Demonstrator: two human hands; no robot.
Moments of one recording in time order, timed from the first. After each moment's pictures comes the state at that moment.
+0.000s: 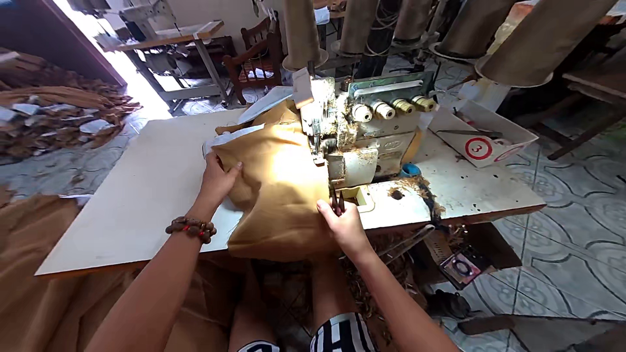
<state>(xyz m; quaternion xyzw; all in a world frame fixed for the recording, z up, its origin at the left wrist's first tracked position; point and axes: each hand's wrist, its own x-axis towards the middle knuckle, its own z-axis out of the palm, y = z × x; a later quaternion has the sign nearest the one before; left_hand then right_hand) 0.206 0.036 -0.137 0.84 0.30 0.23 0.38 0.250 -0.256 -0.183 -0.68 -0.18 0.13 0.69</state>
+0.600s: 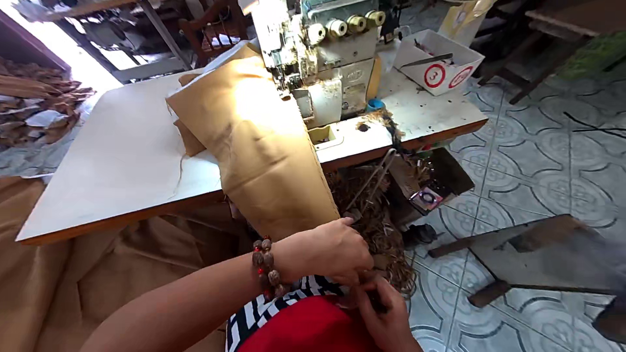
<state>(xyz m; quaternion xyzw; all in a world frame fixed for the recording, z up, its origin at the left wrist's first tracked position) 0.109 -0.251 -0.165 0.84 -0.51 -0.16 0.11 0.023 -0.428 -0.290 -0.75 -0.24 -0.11 0.60</state>
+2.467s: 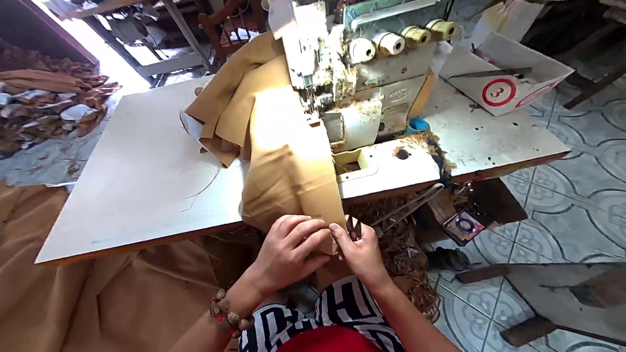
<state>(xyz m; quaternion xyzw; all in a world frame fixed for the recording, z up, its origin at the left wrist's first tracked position) 0.111 -0.125 -0.223 0.92 -0.21 0.31 0.12 0.170 -0.298 -0.231 -0.67 -0.15 0.09 0.72</state>
